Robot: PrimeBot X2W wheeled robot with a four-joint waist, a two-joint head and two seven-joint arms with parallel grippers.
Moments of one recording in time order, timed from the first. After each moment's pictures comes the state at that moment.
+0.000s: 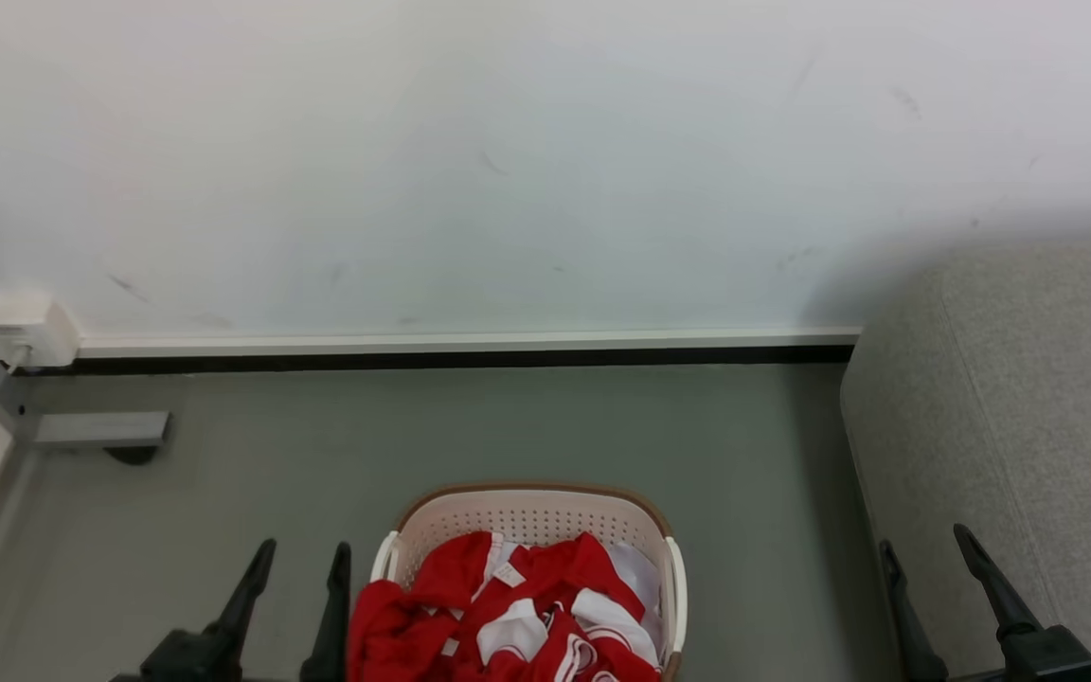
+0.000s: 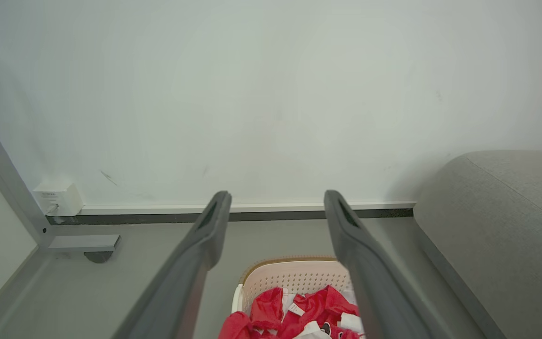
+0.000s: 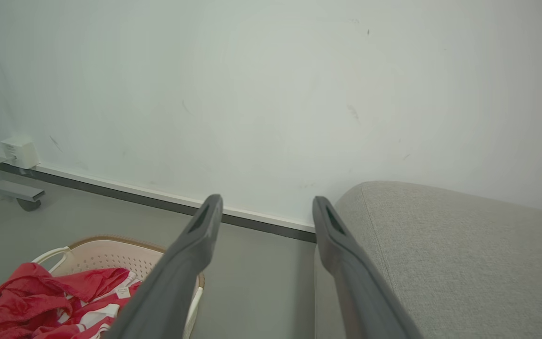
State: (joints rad) left arm 0.01 0.05 0.00 0.18 -0.07 -0.12 -0.26; right arm -0.02 -0.05 0.02 0.23 -0.01 0.13 -0.26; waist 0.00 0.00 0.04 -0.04
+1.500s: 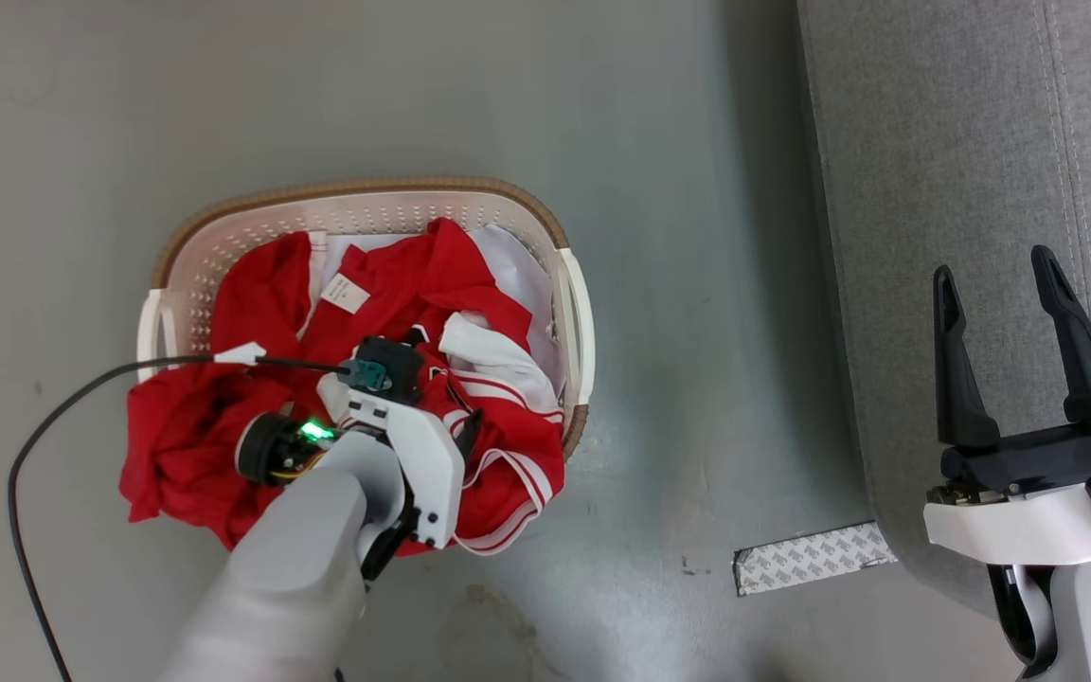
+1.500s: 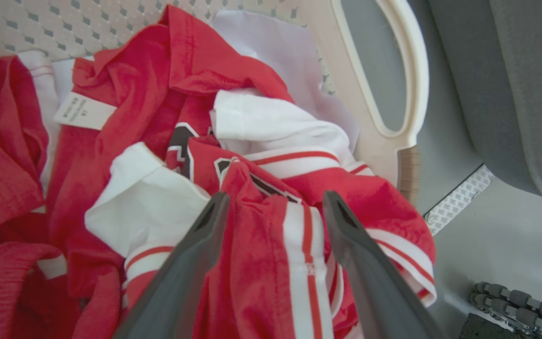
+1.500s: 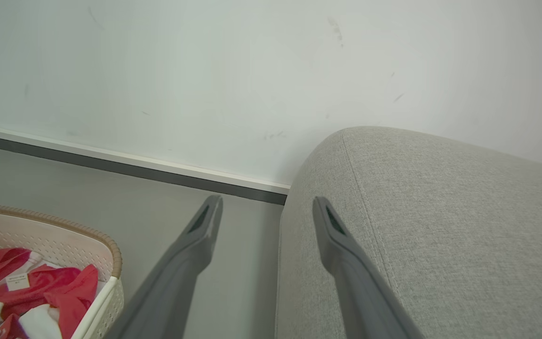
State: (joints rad) left arm -0.82 0.08 -0.55 1.04 -0.34 -0.13 0.05; right arm -0.33 -0.05 0.01 0.03 0.03 0.13 -0.26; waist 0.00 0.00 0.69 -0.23
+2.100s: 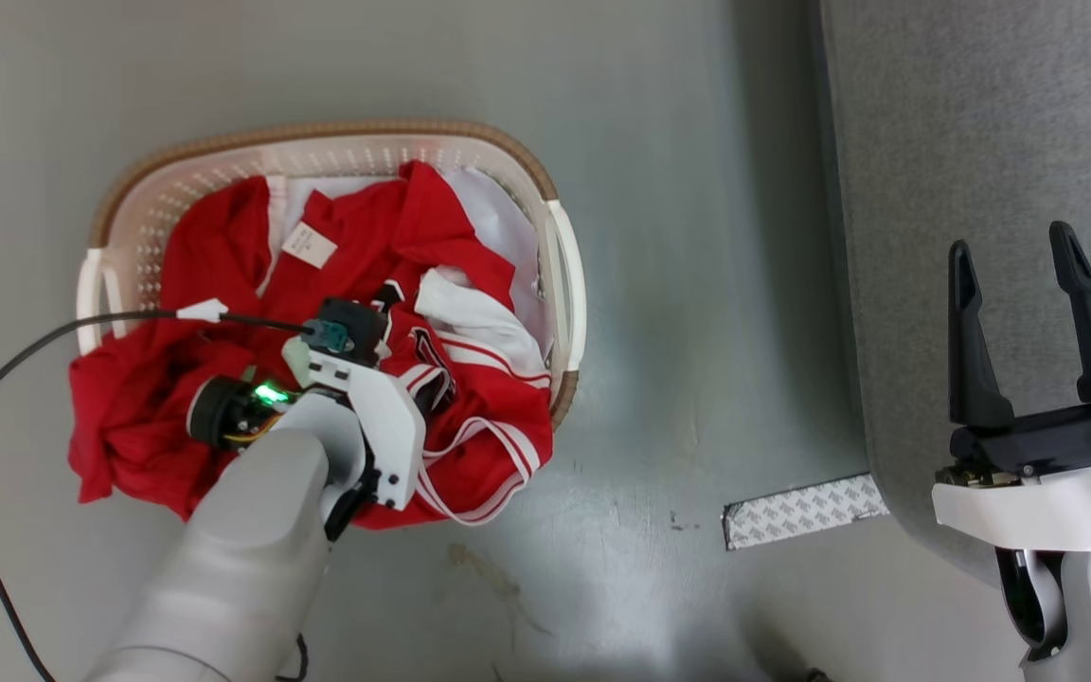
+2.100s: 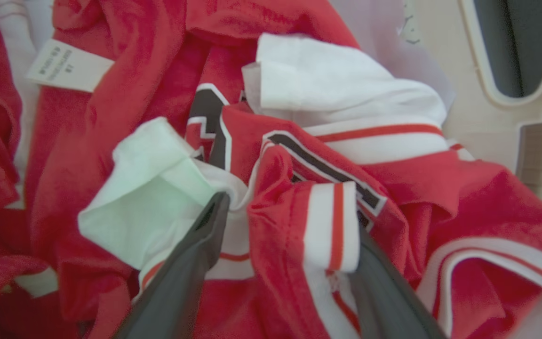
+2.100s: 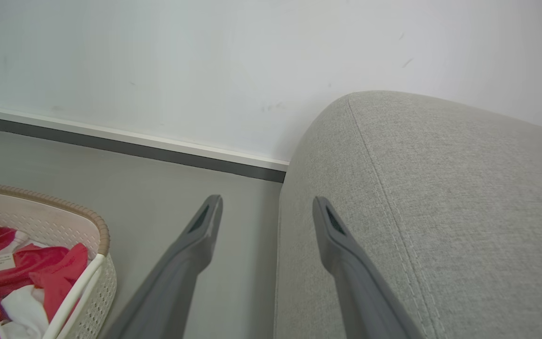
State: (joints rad) left arm -0.92 0.12 -0.60 1.15 -0.35 -0.13 0.03; right arm -0.35 -0.05 0.00 0.01 0.05 0.13 -0.26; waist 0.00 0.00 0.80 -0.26
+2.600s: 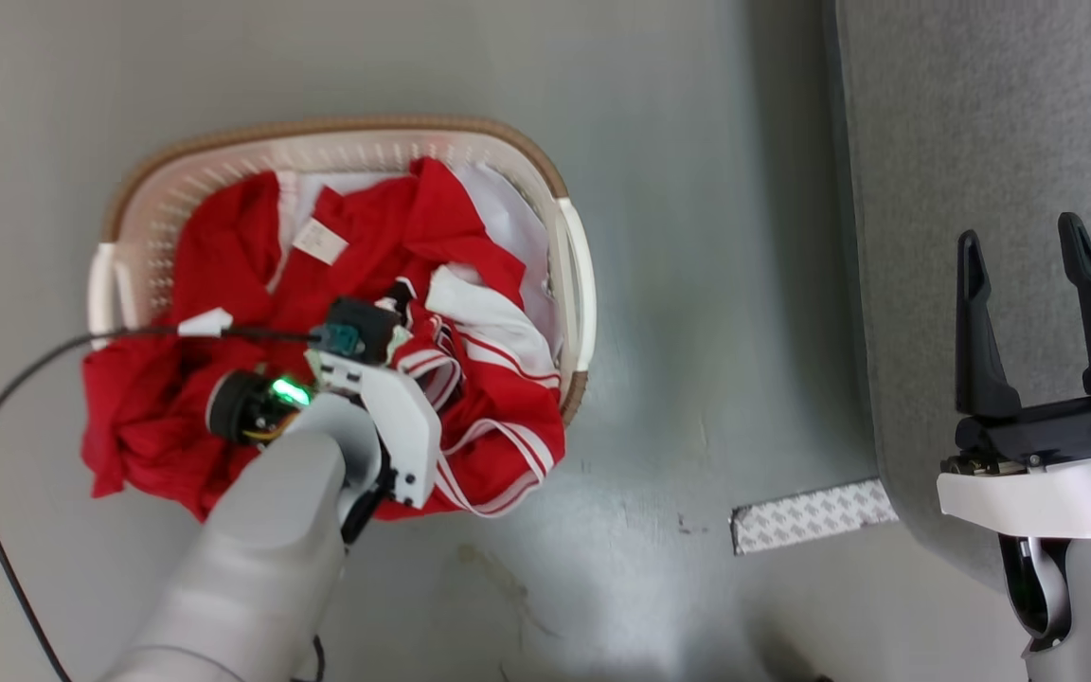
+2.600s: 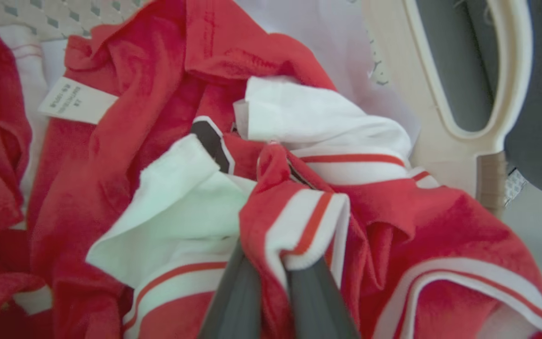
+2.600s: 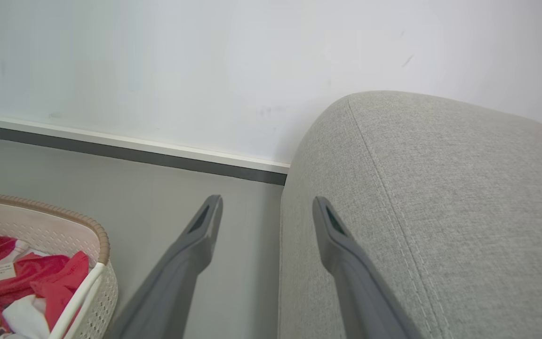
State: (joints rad) left arm -0.93 0.10 -0.64 1.16 -0.40 -0.13 -0.06; right arm -0.37 -0.05 -0.01 0.03 0.07 0.13 -0.26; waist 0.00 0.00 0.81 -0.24
